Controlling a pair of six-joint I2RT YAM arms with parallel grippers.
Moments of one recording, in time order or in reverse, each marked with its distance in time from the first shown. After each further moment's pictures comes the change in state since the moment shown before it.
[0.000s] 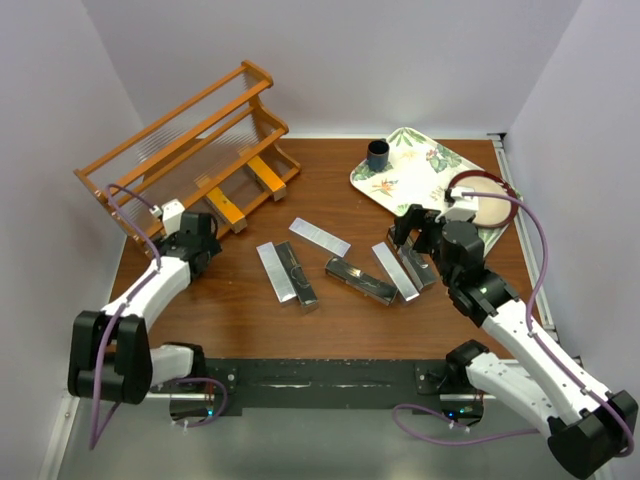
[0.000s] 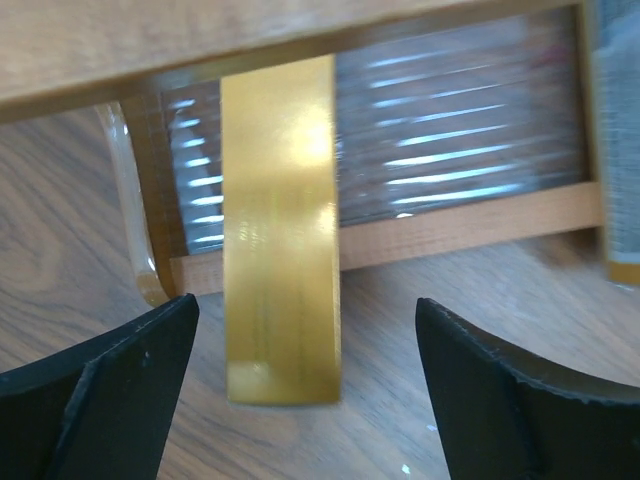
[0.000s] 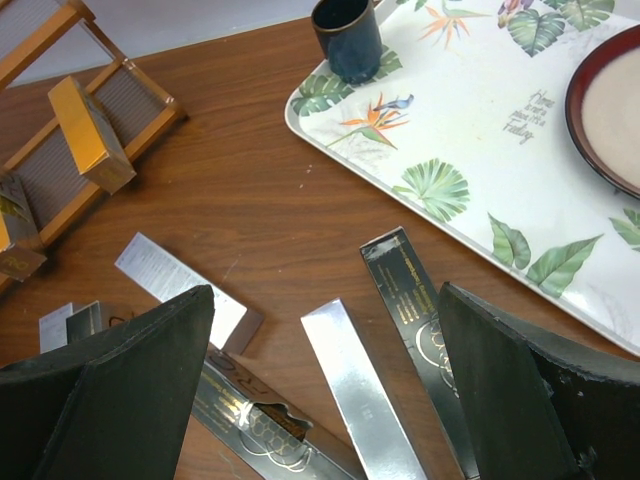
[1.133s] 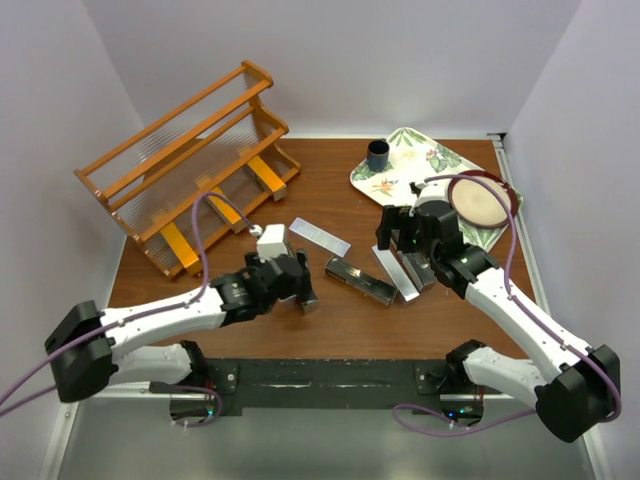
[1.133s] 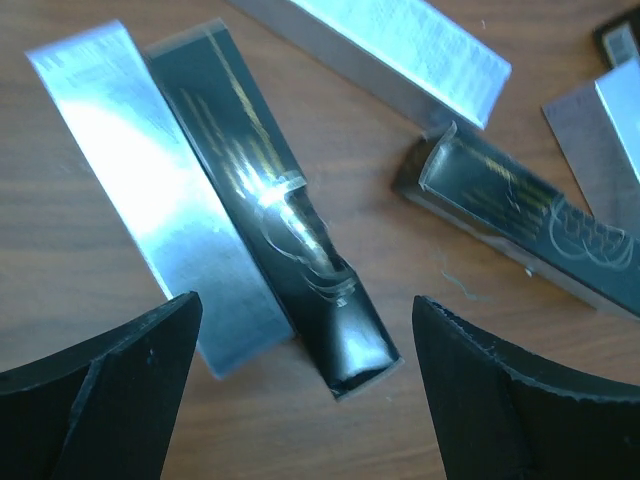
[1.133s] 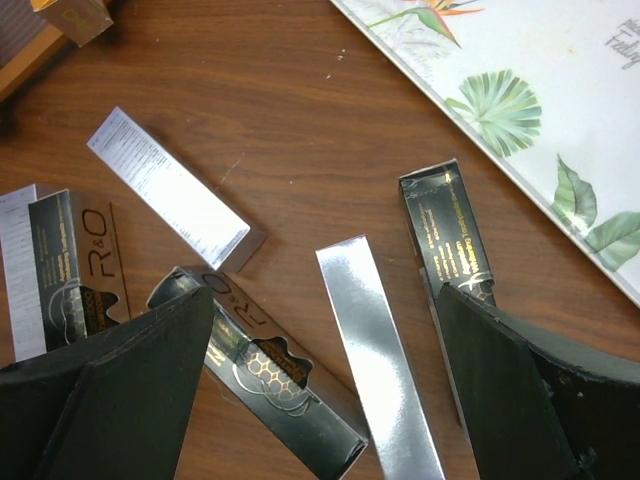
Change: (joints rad) left arm -0.877 -0.088 0.035 0.005 0.000 -0.272; right arm -0.003 0.245 0.134 -0.149 -0.185 -0.060
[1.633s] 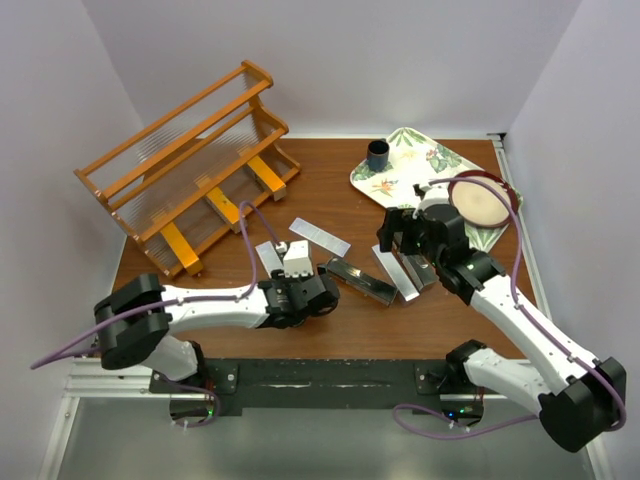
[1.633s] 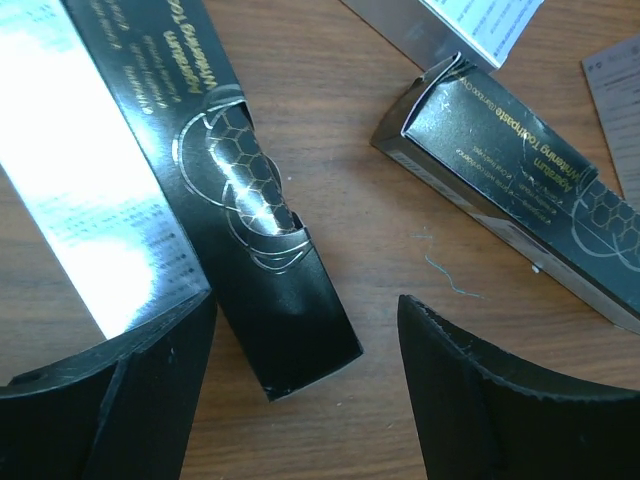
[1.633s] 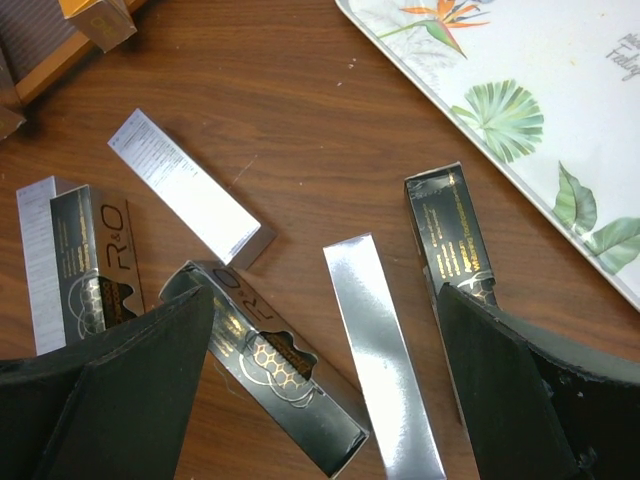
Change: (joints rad) left arm -0.181 0.309 0.121 -0.072 -0.101 -0.307; right arm 0.000 -0.061 -0.017 -0.003 -0.022 -0.009
